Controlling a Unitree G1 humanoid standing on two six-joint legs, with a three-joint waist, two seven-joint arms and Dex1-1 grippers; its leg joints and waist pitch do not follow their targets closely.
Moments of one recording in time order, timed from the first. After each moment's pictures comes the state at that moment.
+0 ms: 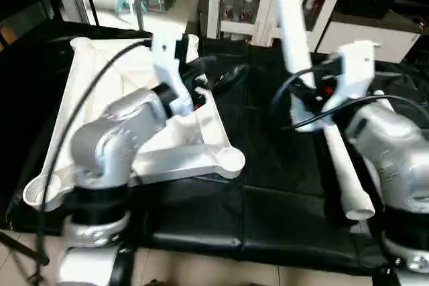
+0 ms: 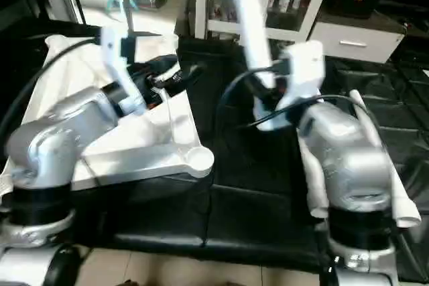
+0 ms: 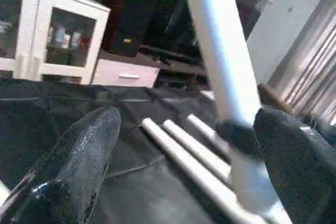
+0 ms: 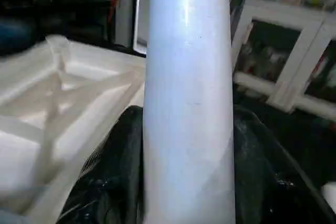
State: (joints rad) left arm -0.69 0.08 0.14 -0.10 -0.54 0.86 -0.41; right arm -0.47 -0.33 -0.04 -0.23 0.23 0.65 0.36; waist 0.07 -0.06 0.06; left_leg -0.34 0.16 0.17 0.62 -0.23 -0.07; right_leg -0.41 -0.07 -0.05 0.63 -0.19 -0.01
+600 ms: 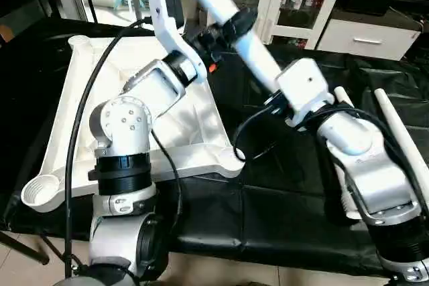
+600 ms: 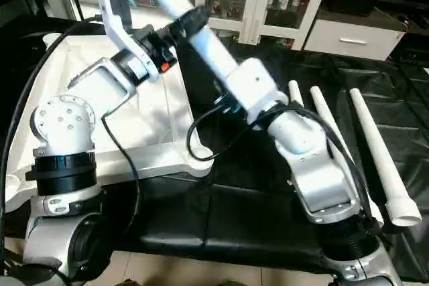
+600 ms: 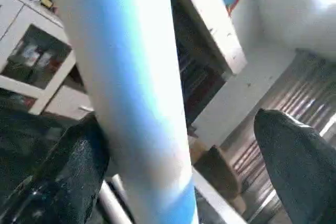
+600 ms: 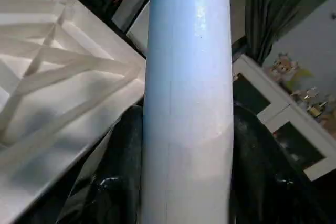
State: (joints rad) left arm -0.85 -0.06 0.33 0.03 -0.71 0.85 -0.28; right arm -0.46 -0.42 0.24 -0.23 -0.09 0.39 0.33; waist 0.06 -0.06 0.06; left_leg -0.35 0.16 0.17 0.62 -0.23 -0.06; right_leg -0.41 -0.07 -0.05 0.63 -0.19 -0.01
